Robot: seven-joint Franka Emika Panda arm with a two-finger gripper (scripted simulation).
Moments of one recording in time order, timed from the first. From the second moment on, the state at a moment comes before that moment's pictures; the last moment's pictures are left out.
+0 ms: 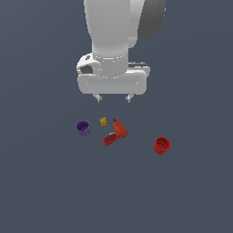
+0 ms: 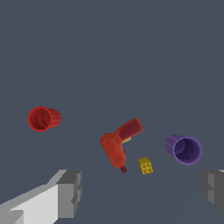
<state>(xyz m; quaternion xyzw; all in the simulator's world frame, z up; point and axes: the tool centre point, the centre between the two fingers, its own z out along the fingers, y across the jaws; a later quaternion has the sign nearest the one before) 0.004 -0.009 0.321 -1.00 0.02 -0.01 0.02</state>
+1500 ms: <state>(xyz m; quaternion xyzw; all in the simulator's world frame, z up) 0.010 -0.051 0.287 -0.99 0.13 -0.02 -0.02</state>
